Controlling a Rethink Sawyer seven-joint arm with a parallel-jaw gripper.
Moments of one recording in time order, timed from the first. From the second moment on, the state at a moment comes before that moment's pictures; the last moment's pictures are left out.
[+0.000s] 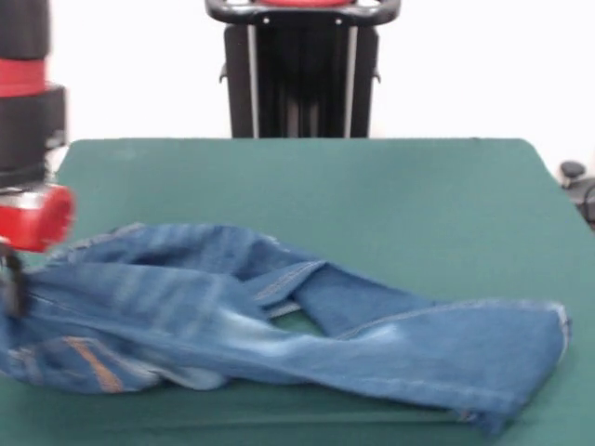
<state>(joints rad) -0.75 -0.47 0.42 1.21 -0.51 0.65 1.77</state>
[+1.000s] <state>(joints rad) -0.89 -0.47 0.44 1.28 -0.61 0.55 1.77</state>
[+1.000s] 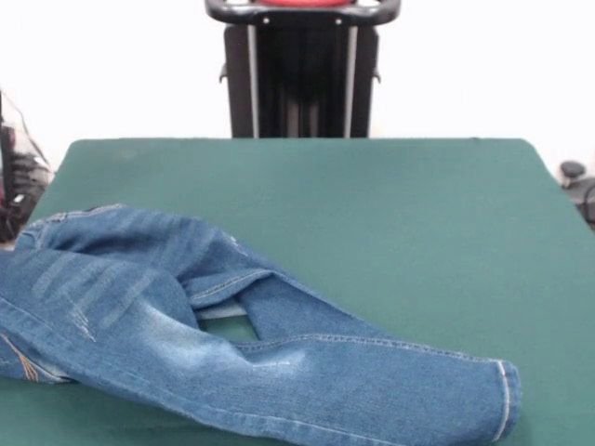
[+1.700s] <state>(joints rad) -0.87 -0.49 0.45 1.32 -0.62 0.57 1.77</state>
